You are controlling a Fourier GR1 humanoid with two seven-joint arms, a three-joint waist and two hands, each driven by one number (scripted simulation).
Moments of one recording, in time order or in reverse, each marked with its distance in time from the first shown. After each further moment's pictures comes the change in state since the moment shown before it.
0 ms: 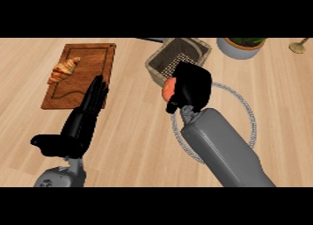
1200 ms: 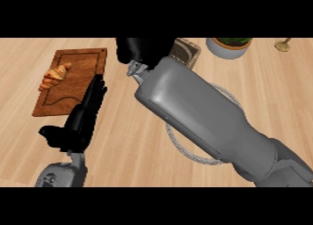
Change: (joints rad) left arm -0.031 0.001 0.023 0.066 -0.014 0.031 -0.001; right arm -0.561 -0.010 0.068 0.178 -0.042 -0.171 0.246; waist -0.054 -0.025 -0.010
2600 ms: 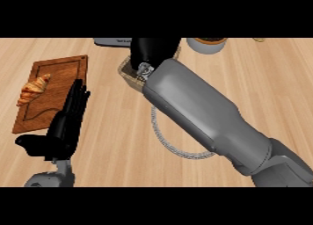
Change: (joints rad) left arm 0.072 0.019 0.062 -0.050 0.018 0.026 -0.014; right arm 0.011 -0.001 0.054 0.176 -0.085 -0.019 0.005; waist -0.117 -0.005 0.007
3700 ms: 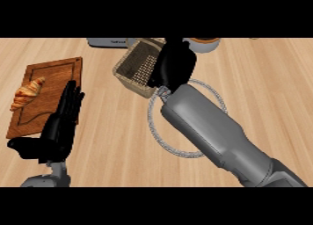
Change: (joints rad) left arm 0.020 0.010 0.019 -0.020 0.001 0.007 0.004; right arm 0.235 -0.001 0.013 -0.069 0.054 -0.140 -0.009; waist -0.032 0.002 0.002
